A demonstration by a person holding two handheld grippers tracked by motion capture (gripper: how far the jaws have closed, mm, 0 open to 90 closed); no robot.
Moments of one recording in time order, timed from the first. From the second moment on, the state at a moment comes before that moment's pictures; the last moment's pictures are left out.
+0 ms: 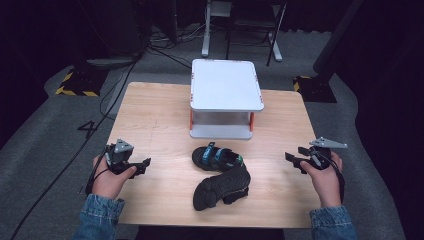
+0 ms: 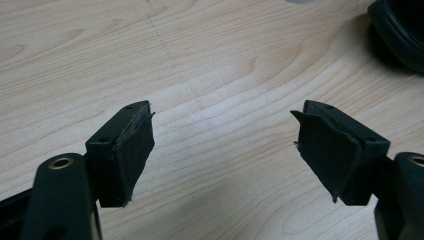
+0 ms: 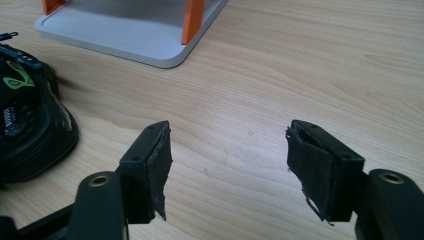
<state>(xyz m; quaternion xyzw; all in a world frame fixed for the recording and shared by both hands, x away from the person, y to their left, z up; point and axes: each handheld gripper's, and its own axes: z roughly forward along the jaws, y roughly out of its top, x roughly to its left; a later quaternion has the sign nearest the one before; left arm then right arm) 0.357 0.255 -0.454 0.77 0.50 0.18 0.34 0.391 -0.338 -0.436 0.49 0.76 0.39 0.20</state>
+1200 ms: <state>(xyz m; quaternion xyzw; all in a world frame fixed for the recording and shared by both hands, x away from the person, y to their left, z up) 0.357 0.250 -0.459 0.79 0.48 0.17 0.34 0.342 -0.202 -0.408 0.30 0.84 0.45 0.05</state>
